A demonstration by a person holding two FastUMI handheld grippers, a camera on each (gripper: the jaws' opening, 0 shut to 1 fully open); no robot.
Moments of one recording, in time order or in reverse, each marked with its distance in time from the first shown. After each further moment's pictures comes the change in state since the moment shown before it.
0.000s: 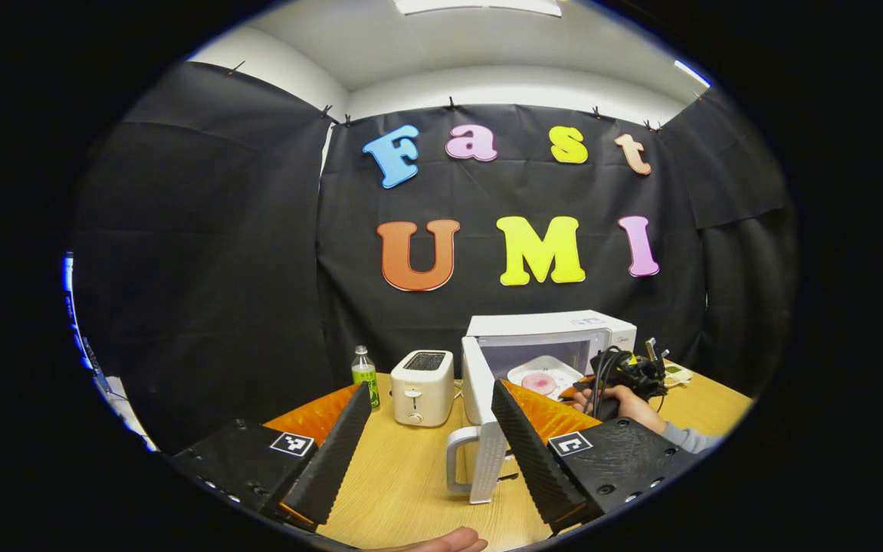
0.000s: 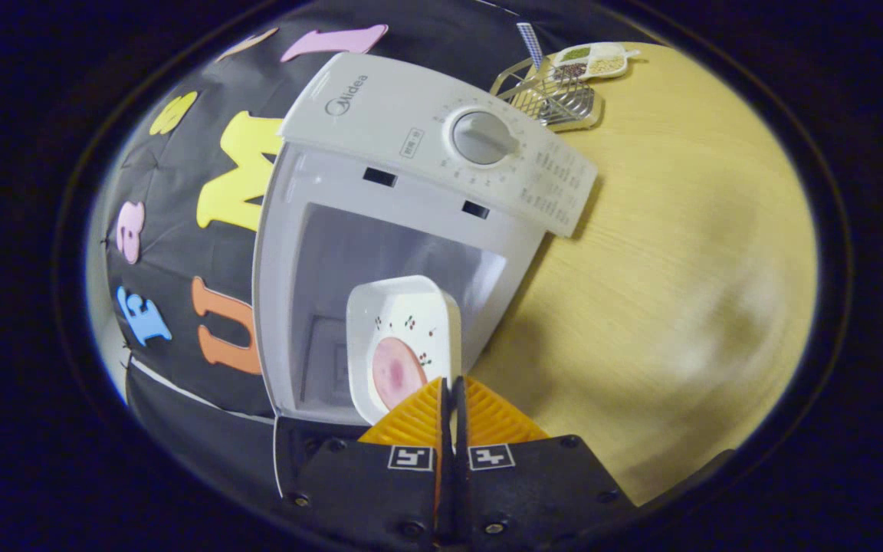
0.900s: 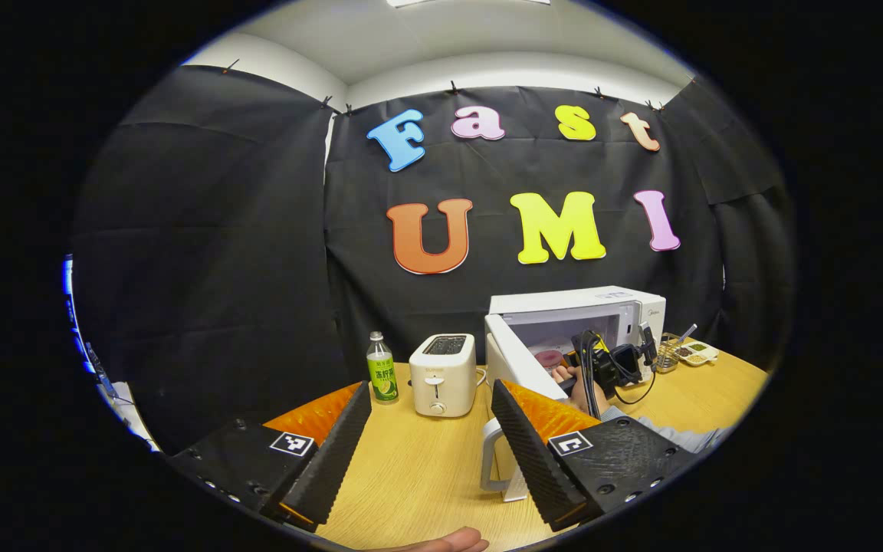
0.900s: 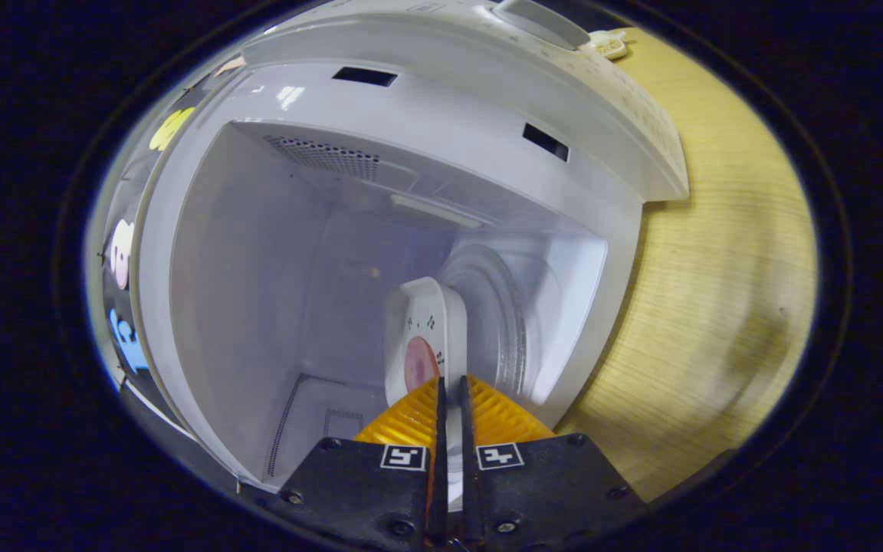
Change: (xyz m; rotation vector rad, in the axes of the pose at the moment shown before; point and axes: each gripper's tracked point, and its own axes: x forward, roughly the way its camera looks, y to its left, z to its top) left arm 0.032 0.024 -0.033 0.032 0.027 0.055; right arm 0.116 0.014 0.020 0.014 -0.236 0.024
